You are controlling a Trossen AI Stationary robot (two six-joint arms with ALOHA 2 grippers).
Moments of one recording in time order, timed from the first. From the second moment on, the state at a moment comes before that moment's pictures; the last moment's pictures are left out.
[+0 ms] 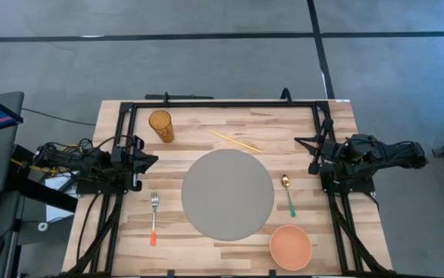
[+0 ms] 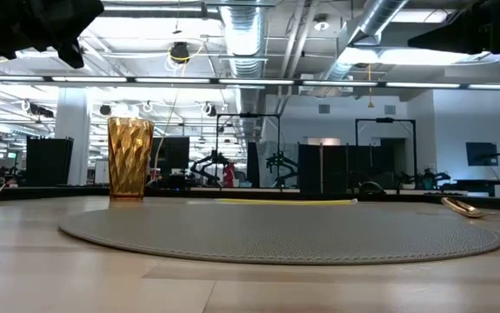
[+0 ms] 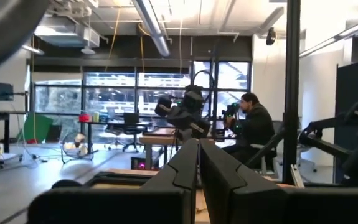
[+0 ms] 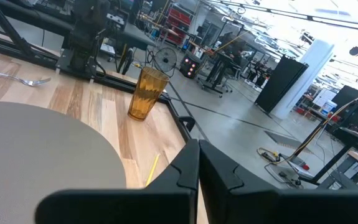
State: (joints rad) left arm -0.27 0.05 0.01 0.43 -0.30 0.11; right arm 0.14 0.16 0.37 -0.26 0.51 -0.45
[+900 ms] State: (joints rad) left arm -0.27 0.14 0.01 0.42 -0.30 0.04; right arm 0.14 0.16 0.37 -0.26 0.51 -0.45
